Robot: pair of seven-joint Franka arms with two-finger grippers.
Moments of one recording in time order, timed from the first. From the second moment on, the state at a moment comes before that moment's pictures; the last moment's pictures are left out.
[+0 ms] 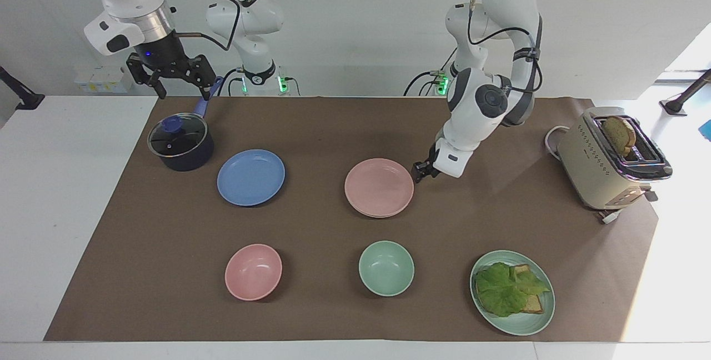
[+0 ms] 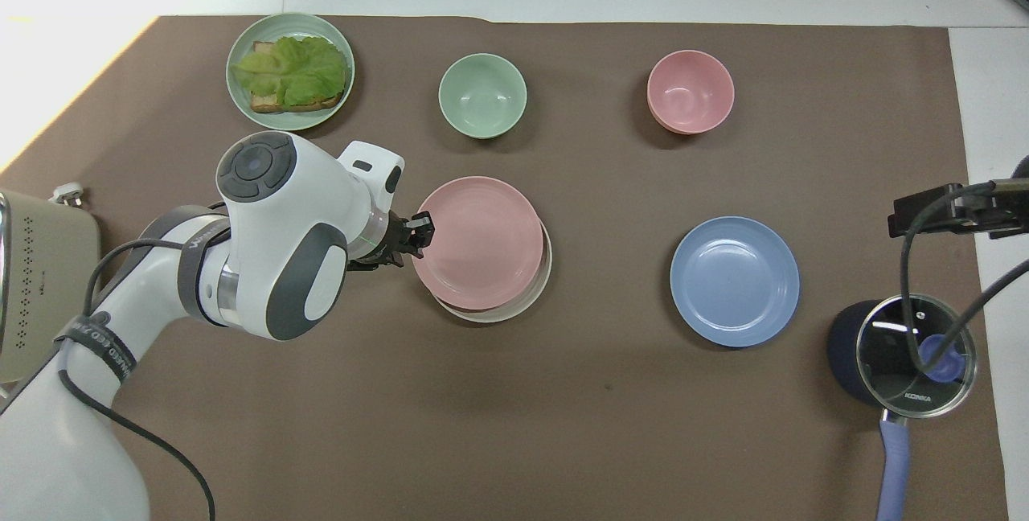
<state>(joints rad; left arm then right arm) -0.15 0.23 -0.24 -1.93 -0.19 2.13 -0.62 0.08 -0.03 -0.06 -1.54 -0.02 1.48 0.05</state>
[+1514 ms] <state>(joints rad) 0.22 0.09 -0.24 -1.57 0.04 1.75 0.11 0.07 0.06 -0.08 -2.17 -0.02 2.25 0.05</state>
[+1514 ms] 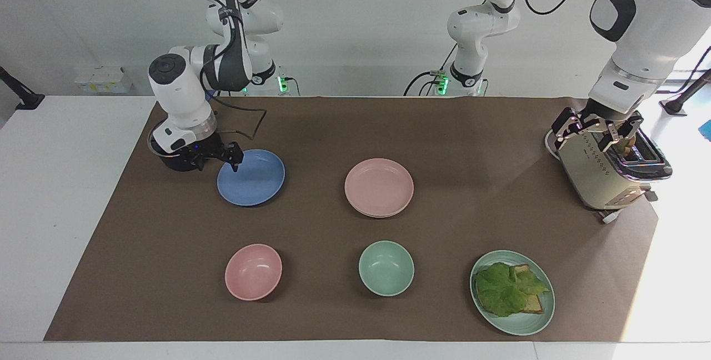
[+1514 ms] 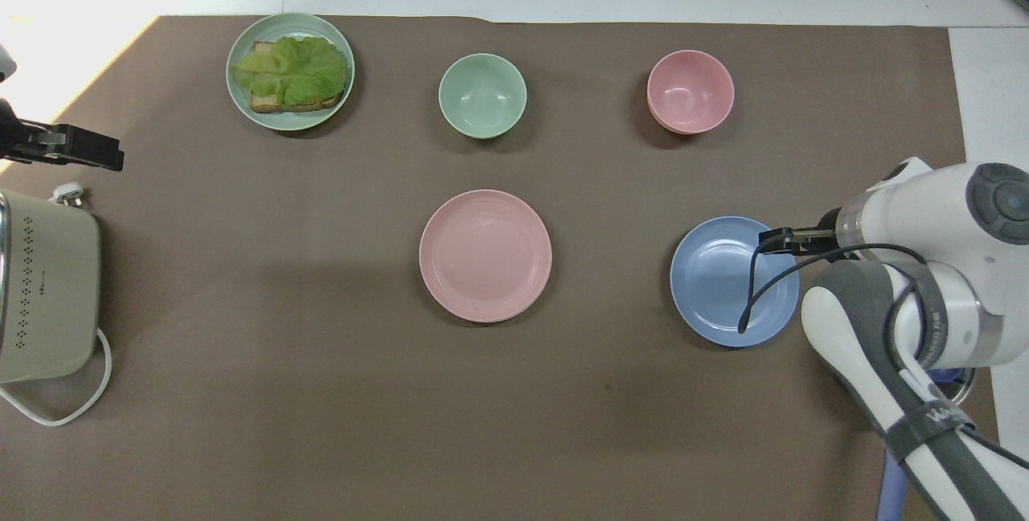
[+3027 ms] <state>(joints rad) 0.22 0.09 -0.23 -1.57 0.04 1.75 0.11 -0.02 0.09 -0.06 -2.29 0.22 2.39 -0.17</state>
